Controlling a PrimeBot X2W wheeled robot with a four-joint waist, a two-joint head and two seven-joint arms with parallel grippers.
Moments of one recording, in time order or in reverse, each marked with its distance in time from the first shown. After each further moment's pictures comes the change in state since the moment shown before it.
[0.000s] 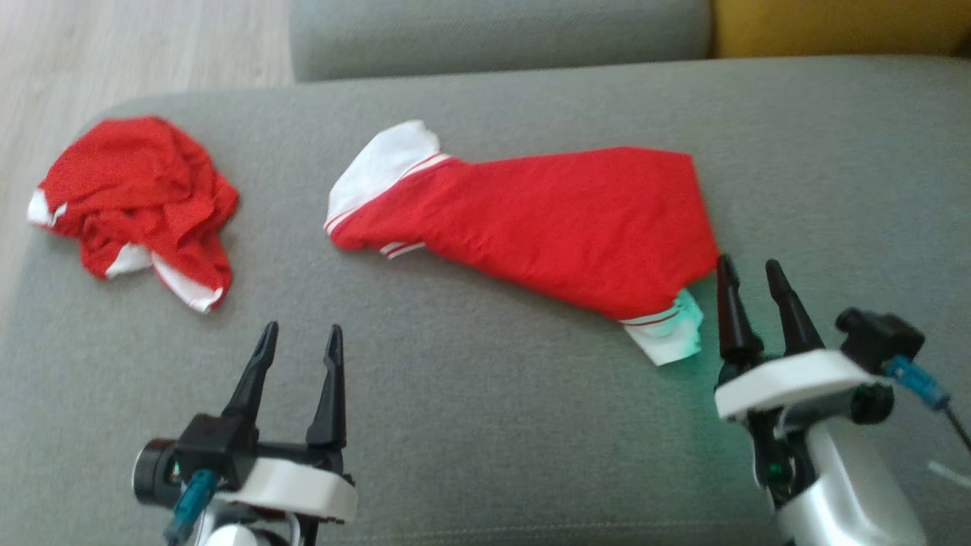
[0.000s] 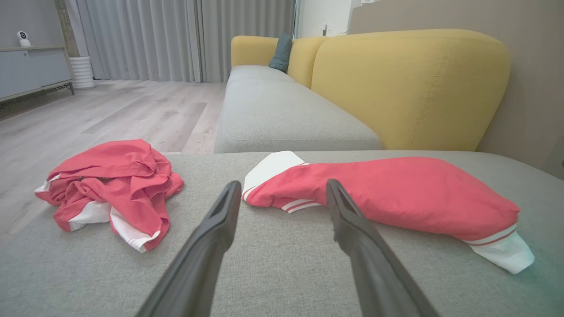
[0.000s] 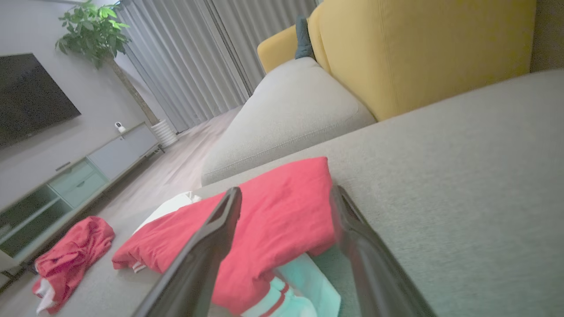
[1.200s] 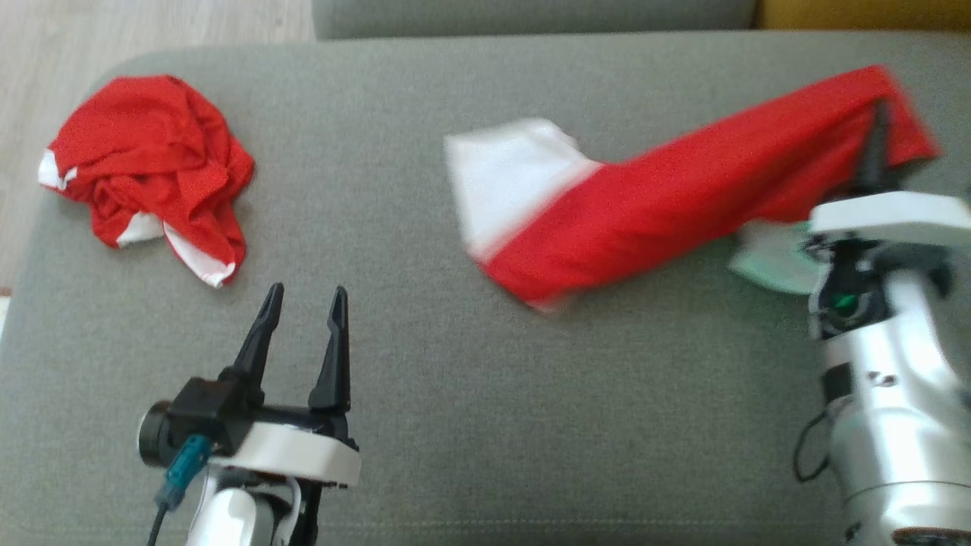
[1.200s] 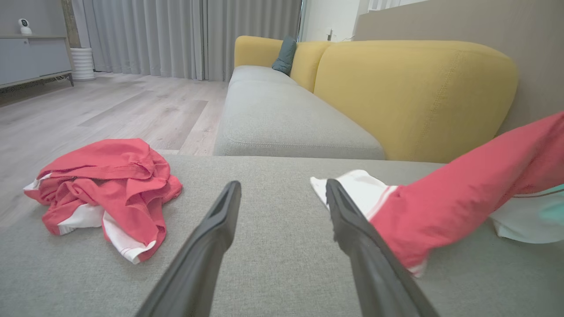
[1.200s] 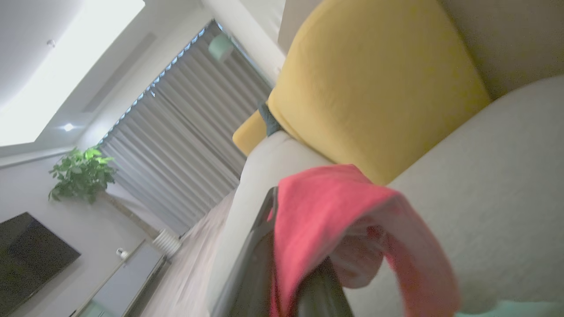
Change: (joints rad) left arm -0.088 -0.021 0.008 0.028 -0.028 -0.049 0.000; right arm -0.422 -0.004 -0.210 0.299 0.259 0.000 -0.075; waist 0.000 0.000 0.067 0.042
